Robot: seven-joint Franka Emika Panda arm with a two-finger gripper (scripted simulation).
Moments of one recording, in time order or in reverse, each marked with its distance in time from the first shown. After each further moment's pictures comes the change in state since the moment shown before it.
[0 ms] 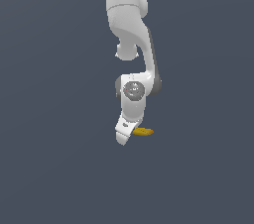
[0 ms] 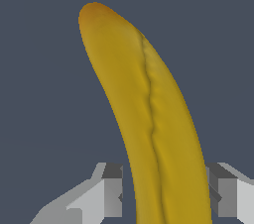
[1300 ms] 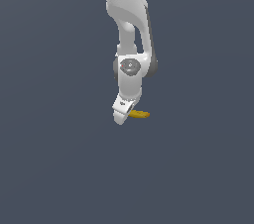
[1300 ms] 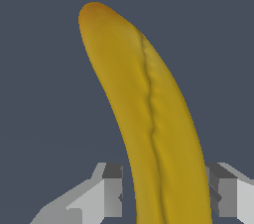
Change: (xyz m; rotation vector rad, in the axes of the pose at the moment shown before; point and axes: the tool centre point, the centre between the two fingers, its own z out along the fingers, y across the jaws) arm -0.047 -0.058 -0.036 0.002 -0.002 0.000
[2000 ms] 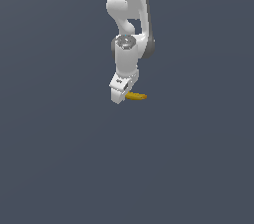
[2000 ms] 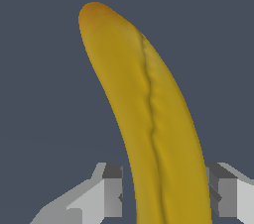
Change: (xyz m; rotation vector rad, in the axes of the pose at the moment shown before) arm -0.052 -0.063 -0.042 0.000 -0.001 0.000
